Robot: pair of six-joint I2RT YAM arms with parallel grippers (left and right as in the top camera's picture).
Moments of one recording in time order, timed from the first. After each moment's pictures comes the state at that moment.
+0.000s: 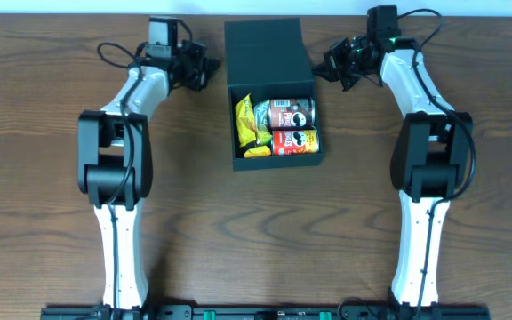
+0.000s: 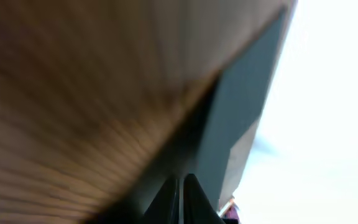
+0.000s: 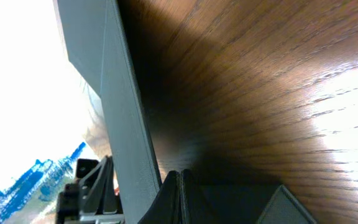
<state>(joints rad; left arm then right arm) -0.08 2.39 1.80 -0.26 0.56 -1.43 0.04 2.50 2.10 -0.70 -0.72 1.06</state>
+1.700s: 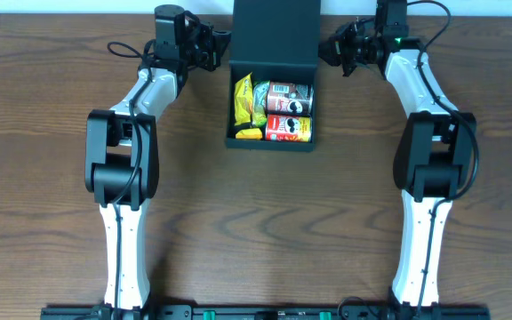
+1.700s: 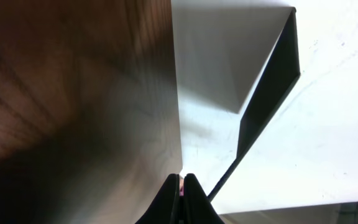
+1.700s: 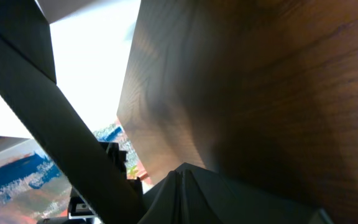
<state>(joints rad) -0.13 2.40 1.80 0.12 0.60 -1.64 0.02 2.50 2.10 -0.47 -0.85 1.13</state>
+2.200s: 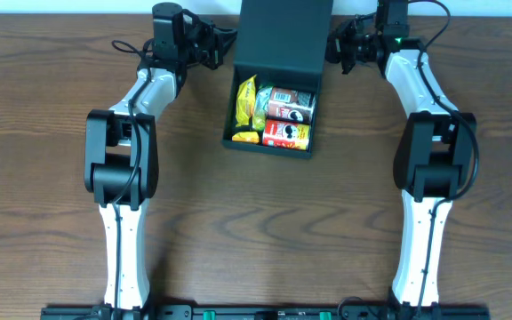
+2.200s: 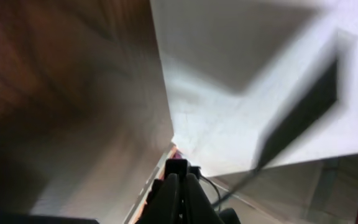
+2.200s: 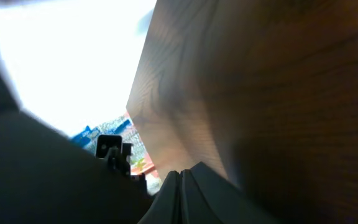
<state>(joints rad) -0.13 2.40 1.80 0.20 0.75 -1.67 0.02 2.50 2.10 -0.42 -0.90 1.15</state>
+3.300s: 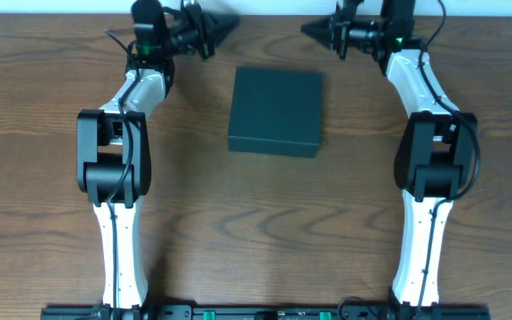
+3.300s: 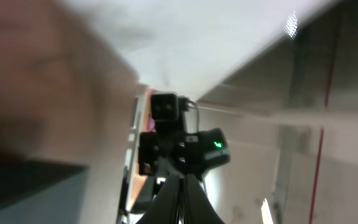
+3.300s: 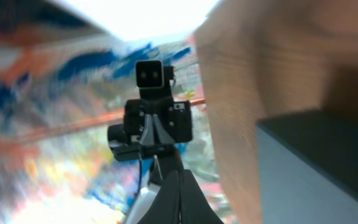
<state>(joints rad) -0.07 2.41 1.79 0.72 1.09 -1.74 0.01 2.50 2.10 0.01 -1.32 1.34</state>
